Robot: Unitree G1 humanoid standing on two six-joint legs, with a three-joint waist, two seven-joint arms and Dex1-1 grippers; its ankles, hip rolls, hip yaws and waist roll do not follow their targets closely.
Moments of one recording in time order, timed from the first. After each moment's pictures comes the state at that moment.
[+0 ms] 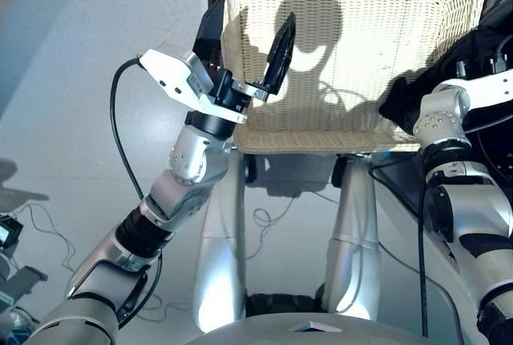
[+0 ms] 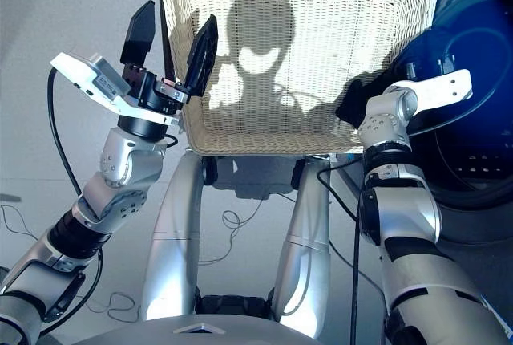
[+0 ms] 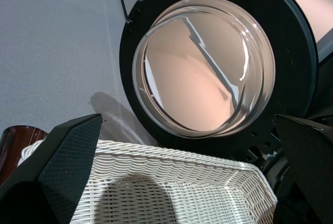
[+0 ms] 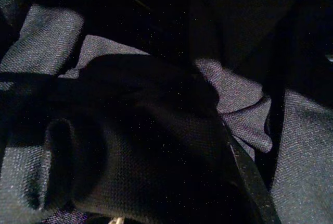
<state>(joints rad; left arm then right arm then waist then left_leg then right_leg) -0.55 0.53 -0.51 -0.33 -0.67 -0.35 0.21 -1.02 -0.49 -0.09 1.07 1.15 -0.34 -0.61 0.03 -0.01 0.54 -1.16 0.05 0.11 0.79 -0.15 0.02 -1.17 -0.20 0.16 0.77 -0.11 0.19</state>
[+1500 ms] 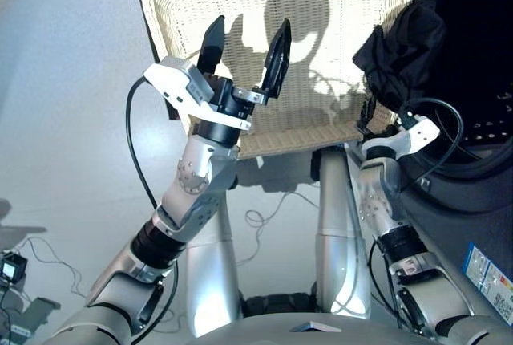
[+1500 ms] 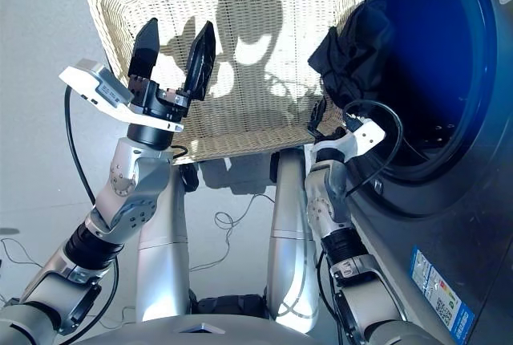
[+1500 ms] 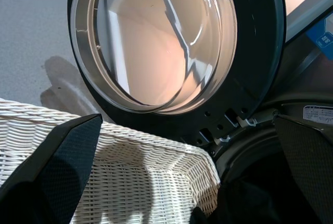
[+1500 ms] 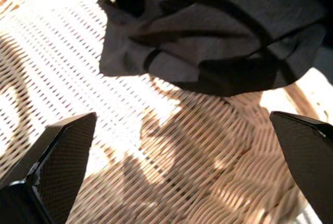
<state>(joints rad) -0.45 0.37 -0.47 -0.33 -0.66 -0.32 0.21 -0.38 -0.25 0.24 0.36 0.89 -0.47 -0.28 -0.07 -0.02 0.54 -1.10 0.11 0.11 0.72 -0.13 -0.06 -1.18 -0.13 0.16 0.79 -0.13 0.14</state>
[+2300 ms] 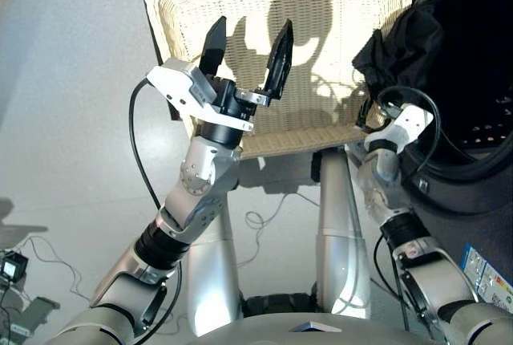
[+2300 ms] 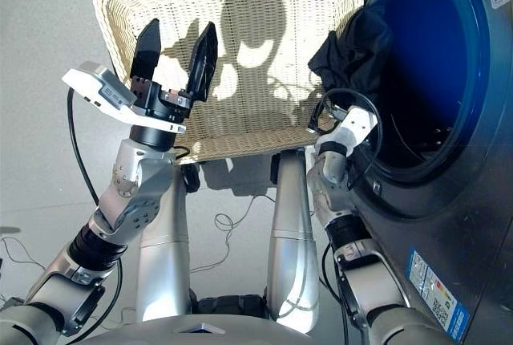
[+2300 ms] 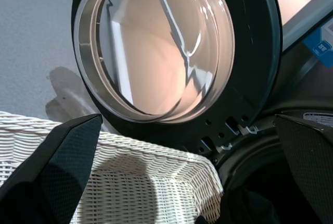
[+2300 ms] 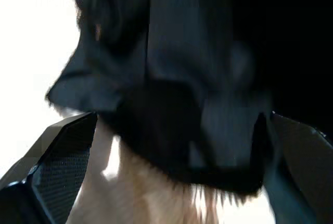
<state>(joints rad) -0.46 0.37 -0.47 -0.33 -0.64 -0.32 0.21 -0.59 -0.34 0.18 0.57 0.44 -0.37 -0.56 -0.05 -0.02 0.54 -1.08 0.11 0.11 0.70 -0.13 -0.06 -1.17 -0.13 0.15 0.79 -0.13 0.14</state>
